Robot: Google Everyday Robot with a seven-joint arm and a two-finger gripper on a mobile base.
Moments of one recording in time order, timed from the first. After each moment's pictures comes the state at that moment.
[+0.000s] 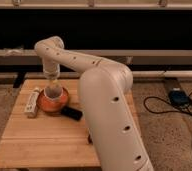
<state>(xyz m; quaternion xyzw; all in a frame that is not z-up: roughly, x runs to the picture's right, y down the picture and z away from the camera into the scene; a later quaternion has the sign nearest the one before) -0.245 -0.014 0.836 -0.33 -0.14 -0.10 0.93</state>
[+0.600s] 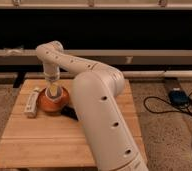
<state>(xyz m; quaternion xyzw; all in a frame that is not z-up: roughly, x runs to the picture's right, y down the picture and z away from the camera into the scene) -0.248 0.001 0.866 -0.36 -0.13 -0.10 0.92</state>
